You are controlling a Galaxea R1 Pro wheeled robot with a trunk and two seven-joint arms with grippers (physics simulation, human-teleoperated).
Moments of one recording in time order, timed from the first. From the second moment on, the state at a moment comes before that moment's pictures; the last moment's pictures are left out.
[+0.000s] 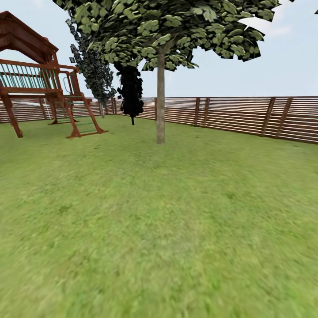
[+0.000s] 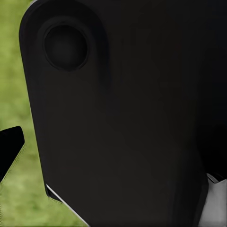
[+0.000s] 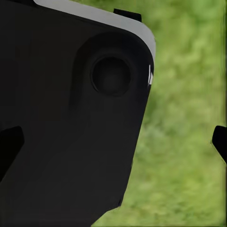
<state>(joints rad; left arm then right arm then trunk) 0.02 0.00 -0.01 -0.08 -0.01 0.00 -0.12 -0.10 -0.01 0.17 0.06 0.02 0.00 0.01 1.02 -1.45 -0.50</state>
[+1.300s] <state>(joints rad) 0.02 0.00 -0.01 -0.08 -0.01 0.00 -0.12 -0.10 -0.01 0.17 0.06 0.02 0.00 0.01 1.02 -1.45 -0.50</state>
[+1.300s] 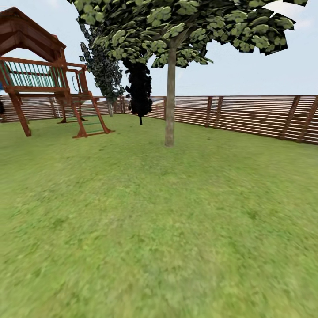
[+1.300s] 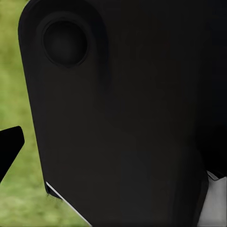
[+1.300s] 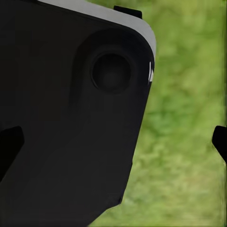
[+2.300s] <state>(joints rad) 0.02 0.00 -0.01 -0.08 -0.01 0.00 -0.12 -0.10 -0.01 0.17 0.06 0.02 0.00 0.01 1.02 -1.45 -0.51</state>
